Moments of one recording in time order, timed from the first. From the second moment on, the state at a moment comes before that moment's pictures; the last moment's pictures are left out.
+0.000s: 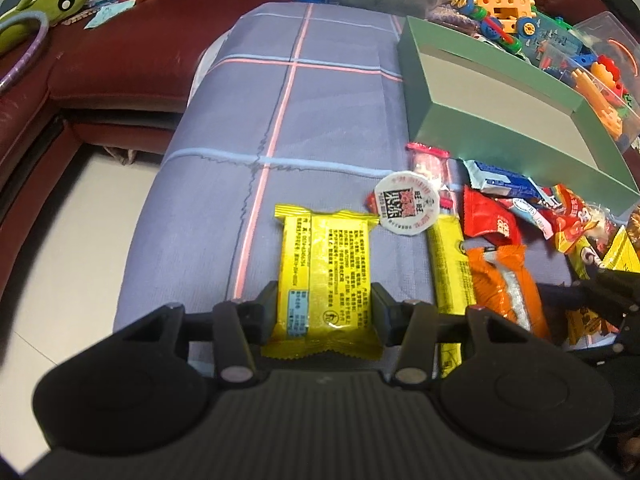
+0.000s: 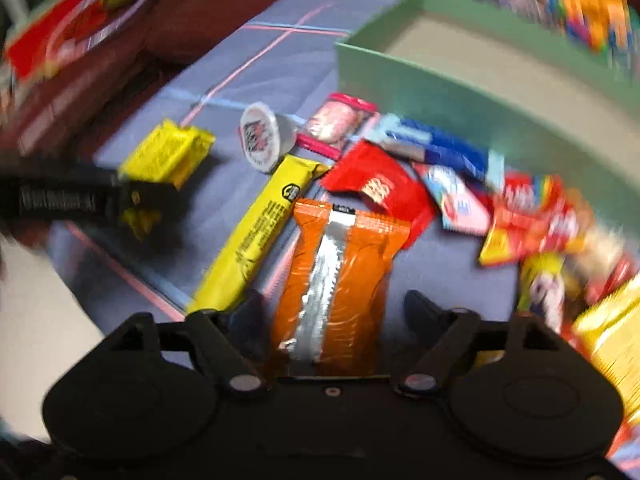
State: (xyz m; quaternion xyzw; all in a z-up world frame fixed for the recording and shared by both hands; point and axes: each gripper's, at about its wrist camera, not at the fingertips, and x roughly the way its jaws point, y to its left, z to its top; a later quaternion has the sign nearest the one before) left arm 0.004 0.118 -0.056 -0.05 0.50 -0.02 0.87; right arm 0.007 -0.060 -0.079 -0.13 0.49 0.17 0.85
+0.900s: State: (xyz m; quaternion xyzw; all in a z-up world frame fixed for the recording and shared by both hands) left arm 0.244 -0.009 0.007 0.02 0.43 -0.11 0.90; right arm 0.213 -0.189 0.020 0.13 0.43 0.08 0.89
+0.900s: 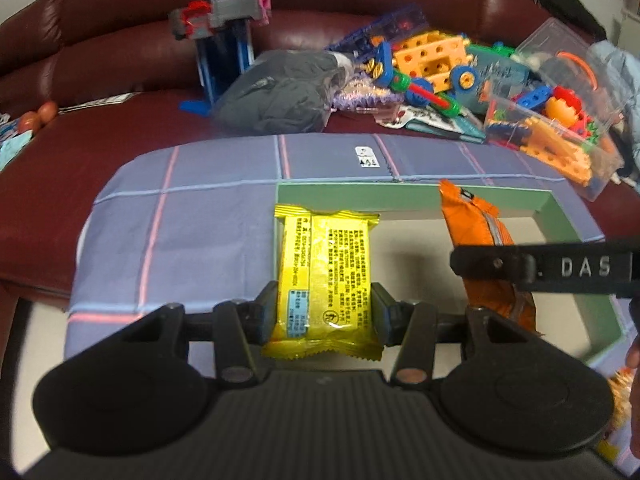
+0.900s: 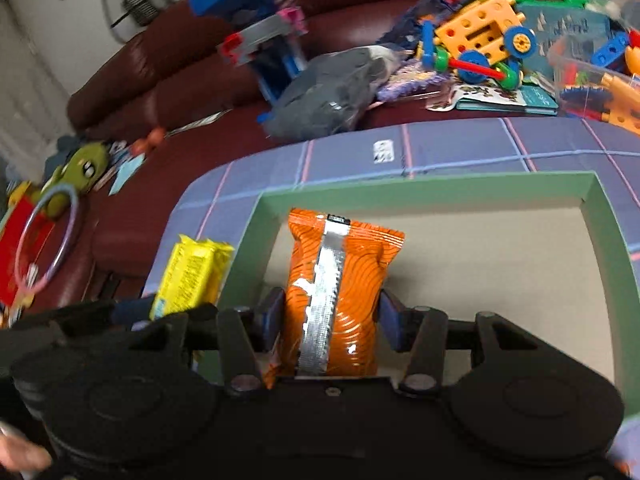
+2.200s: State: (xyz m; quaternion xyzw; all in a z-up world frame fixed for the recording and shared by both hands) left arm 0.144 0.031 0.004 0.00 0.43 -0.07 0.90; right arm 0.164 -0.209 0.005 0.16 0.45 0.09 0.87
